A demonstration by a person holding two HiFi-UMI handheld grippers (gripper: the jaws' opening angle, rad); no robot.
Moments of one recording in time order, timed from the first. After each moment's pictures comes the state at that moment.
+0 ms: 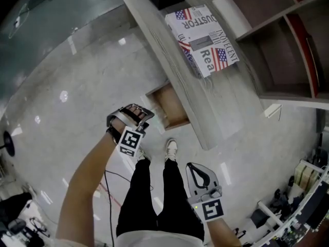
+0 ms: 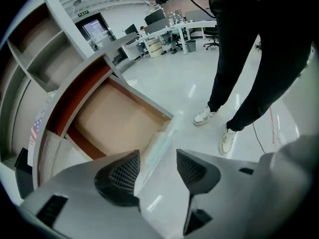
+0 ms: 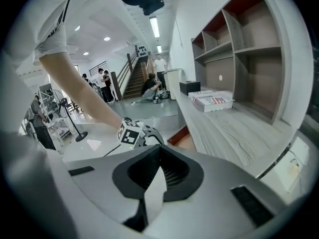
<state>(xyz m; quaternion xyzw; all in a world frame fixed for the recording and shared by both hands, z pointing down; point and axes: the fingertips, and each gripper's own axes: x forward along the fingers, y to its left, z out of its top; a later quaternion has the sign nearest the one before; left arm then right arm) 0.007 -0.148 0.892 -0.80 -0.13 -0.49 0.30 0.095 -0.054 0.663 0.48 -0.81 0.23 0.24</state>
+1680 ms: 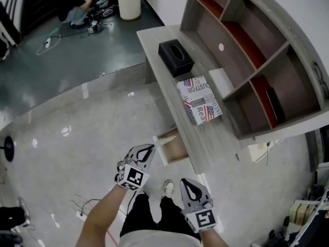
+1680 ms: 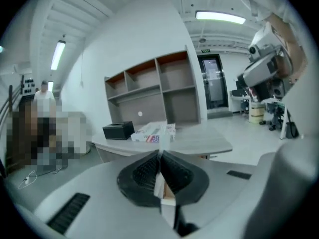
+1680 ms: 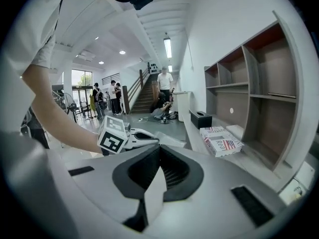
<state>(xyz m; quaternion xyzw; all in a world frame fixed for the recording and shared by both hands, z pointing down) -0.039 -0.190 0.620 -0.91 0.35 -0.21 0.00 0.049 -0.071 0.522 0.47 -0.86 0.14 0.18</state>
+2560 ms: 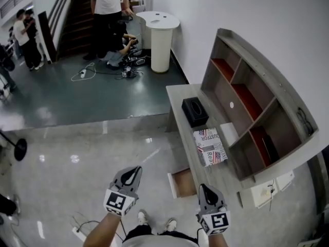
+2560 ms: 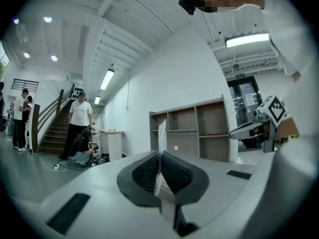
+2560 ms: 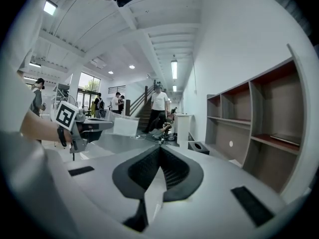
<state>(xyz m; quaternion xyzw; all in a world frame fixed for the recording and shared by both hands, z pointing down) -0.177 -0.139 0.403 -0.84 0.54 -0.04 -0.01 0.058 -0.113 0.398 0.47 -0.87 0.04 0.12</state>
